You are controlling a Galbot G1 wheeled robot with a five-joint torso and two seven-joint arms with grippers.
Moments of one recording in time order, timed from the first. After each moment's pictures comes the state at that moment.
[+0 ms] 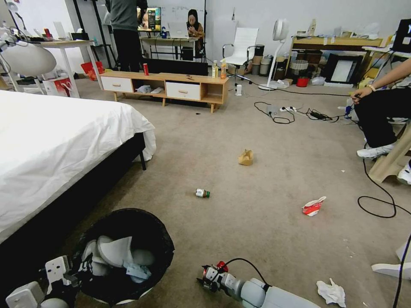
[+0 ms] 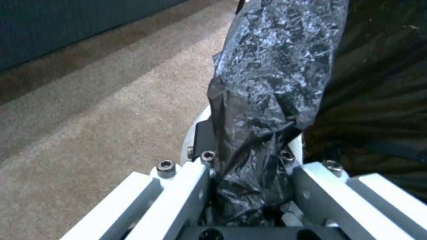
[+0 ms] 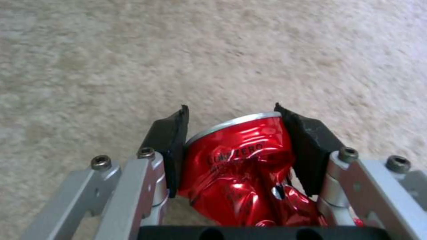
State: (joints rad) left arm 1.63 -1.61 -0.98 -2.33 -0.44 0.69 -0.01; right arm -0.61 1.19 -0.77 0.91 0.35 0.16 -0.07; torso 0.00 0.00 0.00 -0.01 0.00
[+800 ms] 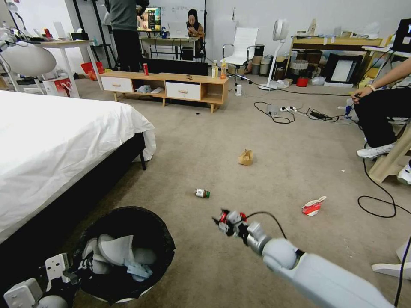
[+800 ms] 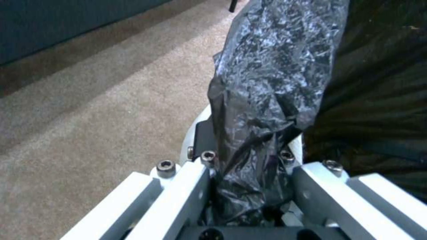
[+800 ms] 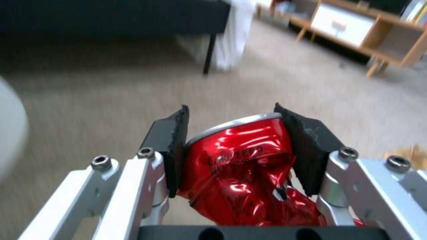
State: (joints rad) left arm 1.62 -1.57 -0.98 -2.33 -0.51 0.73 -0.04; right arm -0.57 0.85 -0.43 1.65 0.62 -0.04 0.07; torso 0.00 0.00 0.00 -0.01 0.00
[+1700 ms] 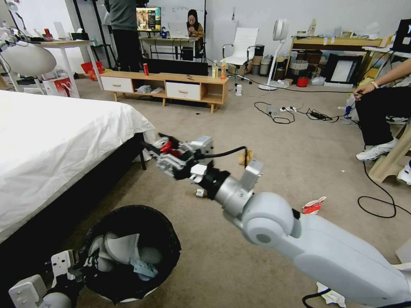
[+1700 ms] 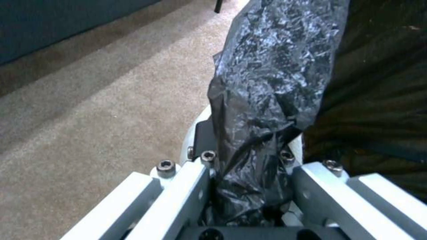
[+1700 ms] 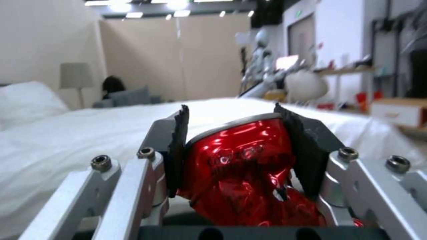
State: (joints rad) left arm 1.63 -1.54 -0.95 -2.35 -0.52 0.74 -0.04; right arm -0.23 0.98 -0.57 2.09 1.10 -0.02 0.17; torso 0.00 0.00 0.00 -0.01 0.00
